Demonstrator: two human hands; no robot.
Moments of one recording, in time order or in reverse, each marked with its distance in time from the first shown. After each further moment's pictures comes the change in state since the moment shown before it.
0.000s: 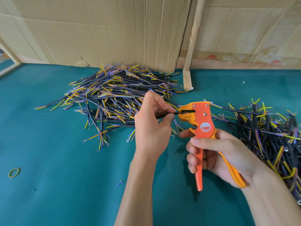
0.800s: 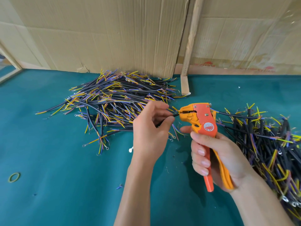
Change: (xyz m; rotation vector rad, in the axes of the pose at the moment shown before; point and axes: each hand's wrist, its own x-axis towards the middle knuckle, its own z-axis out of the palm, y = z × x) left_hand -0.001 -0.002 -0.003 -0.007 -0.025 -0.061; right_hand 0.003 0.007 0.008 0.128 0.123 -0.119
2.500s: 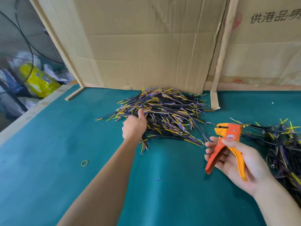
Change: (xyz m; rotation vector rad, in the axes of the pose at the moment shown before) left_hand 0.069 -0.030 -0.128 0.720 0.314 -0.719; right_hand 0.008 0.012 0.000 0.223 0.043 0.019
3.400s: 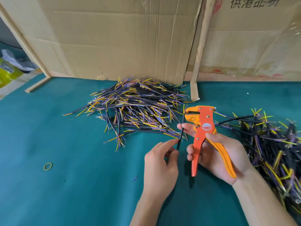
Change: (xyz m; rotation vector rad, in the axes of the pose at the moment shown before) left_hand -0.174 -0.038 0.058 -0.427 -0.234 0.683; right_hand 0.005 -0.006 -0.013 -0.116 -0.416 0.017
